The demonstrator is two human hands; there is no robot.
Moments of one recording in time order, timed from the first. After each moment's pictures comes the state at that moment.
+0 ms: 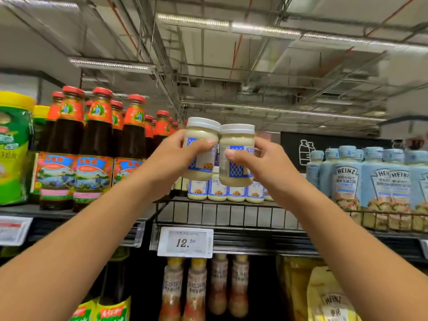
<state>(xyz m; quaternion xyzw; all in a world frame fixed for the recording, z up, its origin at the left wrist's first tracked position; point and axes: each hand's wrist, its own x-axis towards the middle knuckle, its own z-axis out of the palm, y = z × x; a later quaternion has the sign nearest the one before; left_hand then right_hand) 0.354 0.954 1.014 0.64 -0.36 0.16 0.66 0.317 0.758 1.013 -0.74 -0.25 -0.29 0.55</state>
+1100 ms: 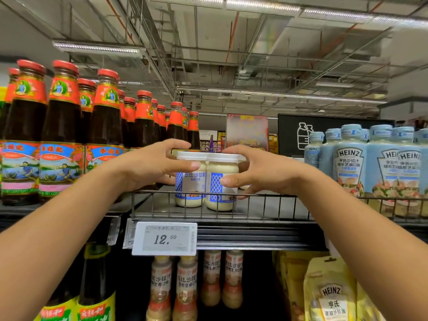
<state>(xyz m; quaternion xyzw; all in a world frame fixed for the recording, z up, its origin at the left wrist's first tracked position) 0.408 0.962 1.001 0.80 -0.30 0.04 0.53 0.379 0.706 1.005 -0.87 -0.25 -0.04 0.42</state>
